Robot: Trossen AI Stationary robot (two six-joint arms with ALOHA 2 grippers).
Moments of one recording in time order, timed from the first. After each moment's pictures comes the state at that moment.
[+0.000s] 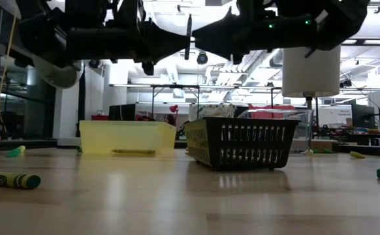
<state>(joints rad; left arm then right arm) 0.01 1.59 0.49 1.18 -0.03 -0.10 -0.01 1.54 0.65 0.90 0.10 -0.03</state>
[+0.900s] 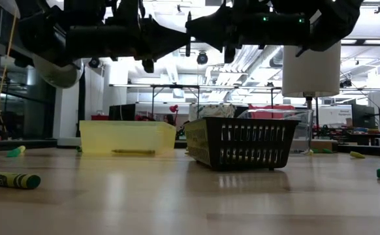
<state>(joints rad) 0.00 1.59 0.50 1.19 -0.05 -0.08 0.00 1.60 0.69 0.99 0.05 0.10</state>
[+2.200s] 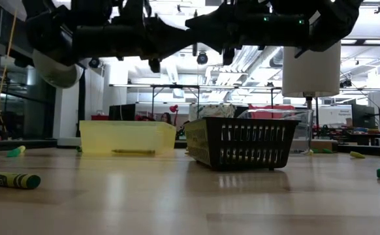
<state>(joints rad) 0.00 1.62 0.55 1.17 -0.01 -0.08 -0.01 1.60 0.69 0.98 -0.01 0.15</state>
